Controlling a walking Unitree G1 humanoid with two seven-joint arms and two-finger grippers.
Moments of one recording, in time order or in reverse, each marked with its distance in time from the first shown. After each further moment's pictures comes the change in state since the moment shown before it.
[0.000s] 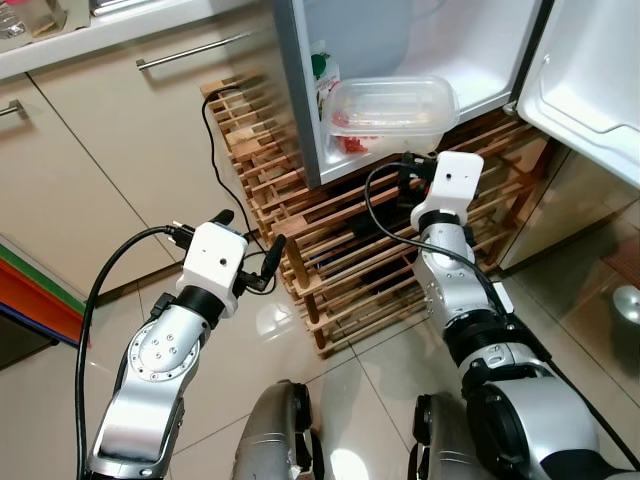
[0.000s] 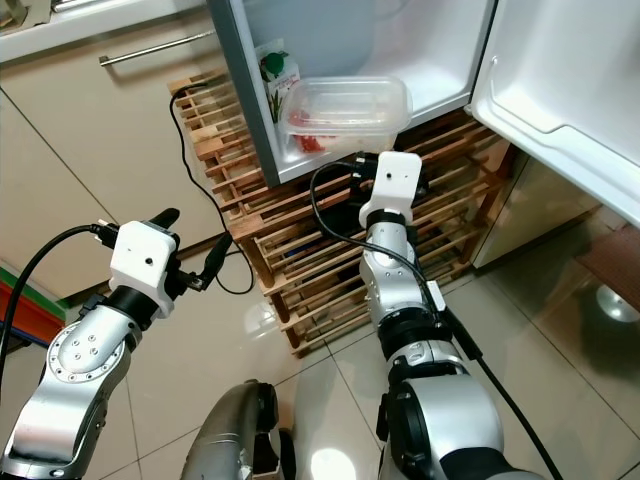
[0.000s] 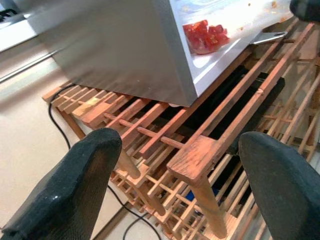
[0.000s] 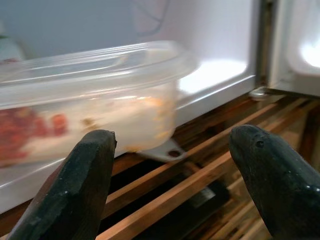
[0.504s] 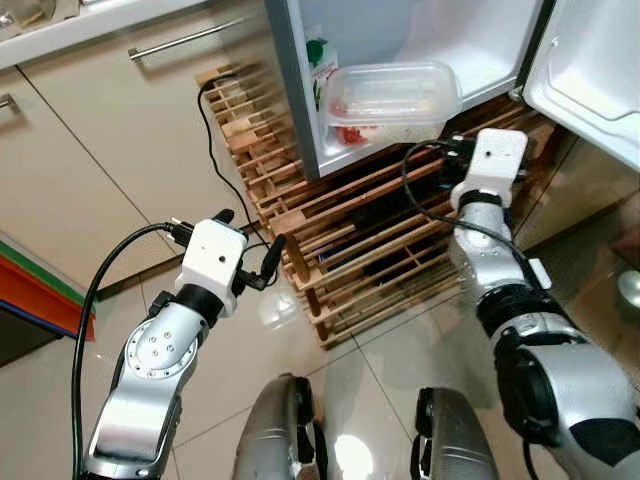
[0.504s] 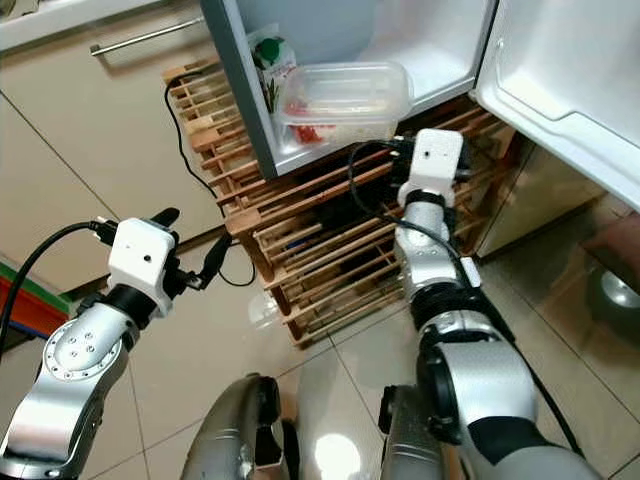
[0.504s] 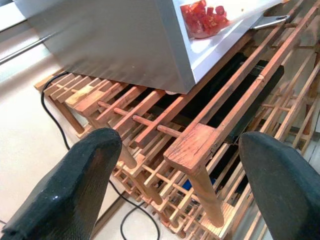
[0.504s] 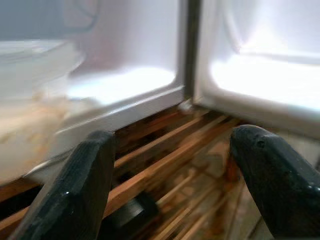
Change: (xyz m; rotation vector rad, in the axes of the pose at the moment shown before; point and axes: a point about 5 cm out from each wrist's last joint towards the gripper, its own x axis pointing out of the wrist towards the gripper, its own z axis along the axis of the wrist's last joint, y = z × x) left arm 0.000 0.001 -0.001 -0.005 0.024 -0.004; right arm 0.024 -0.049 0.017 -0.157 -0.027 -0.163
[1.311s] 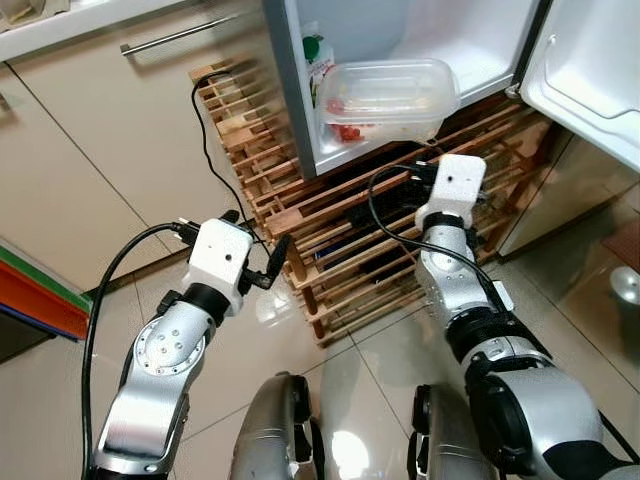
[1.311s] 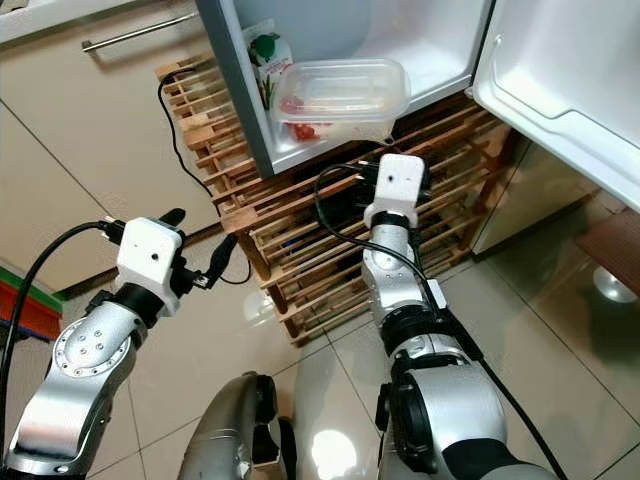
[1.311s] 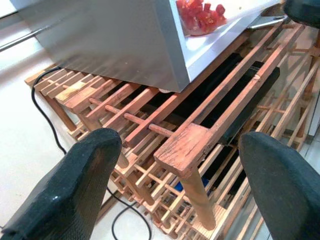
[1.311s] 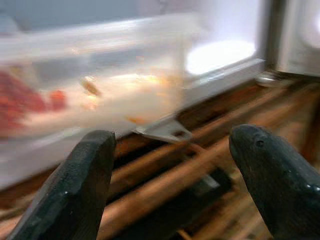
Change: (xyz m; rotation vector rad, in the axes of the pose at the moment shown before) left arm 0.006 -0.006 0.000 -0.021 -0.005 0.003; right arm -0.036 0.057 -0.009 0.165 0.007 0.218
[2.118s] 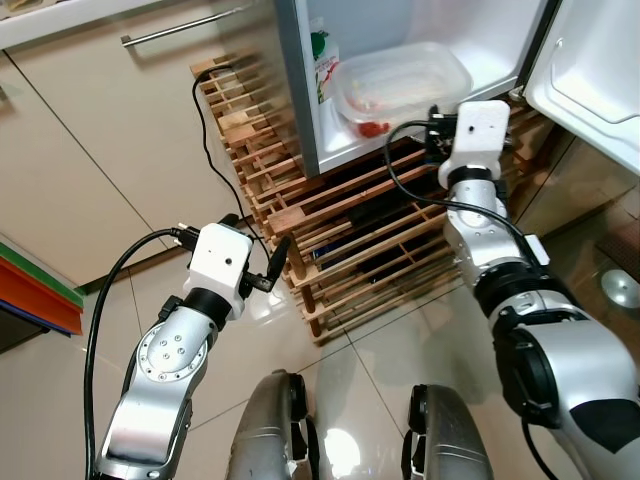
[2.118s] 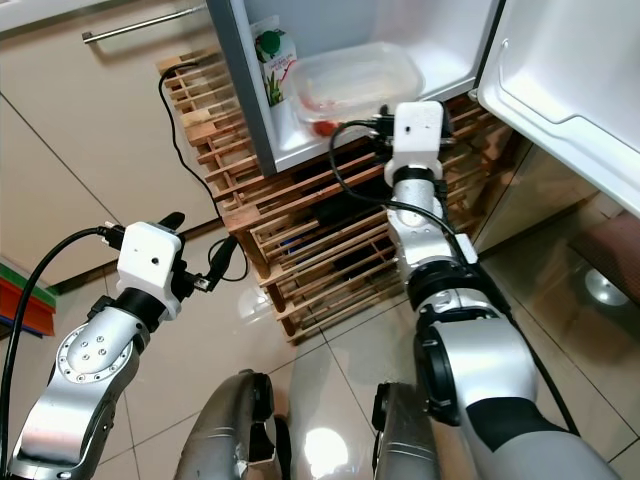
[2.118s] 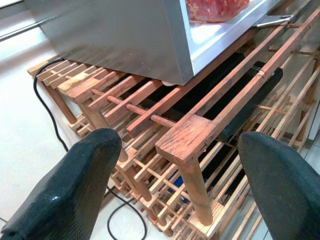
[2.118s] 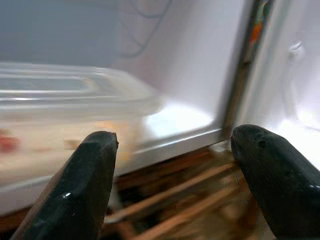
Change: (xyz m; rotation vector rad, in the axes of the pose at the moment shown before) left arm -0.004 -0.003 -0.004 -0.017 0.007 0.016; right arm 0.035 -0.053 0.037 -0.275 -0.074 -0.092
